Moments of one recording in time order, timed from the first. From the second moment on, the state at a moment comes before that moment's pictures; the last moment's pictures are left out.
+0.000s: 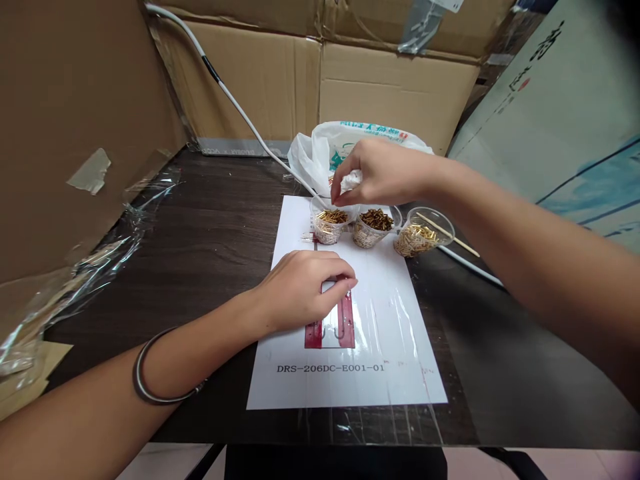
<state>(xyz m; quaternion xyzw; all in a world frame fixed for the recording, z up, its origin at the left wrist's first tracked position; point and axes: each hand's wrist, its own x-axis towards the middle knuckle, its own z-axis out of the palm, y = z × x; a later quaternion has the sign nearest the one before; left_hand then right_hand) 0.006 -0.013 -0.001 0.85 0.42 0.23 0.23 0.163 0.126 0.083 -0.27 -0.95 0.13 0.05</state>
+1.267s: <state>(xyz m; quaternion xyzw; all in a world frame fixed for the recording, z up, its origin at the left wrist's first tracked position) 0.008 -0.016 0.003 0.76 0.57 0.26 0.17 0.186 0.071 0.081 -0.32 -0.93 0.08 0.19</state>
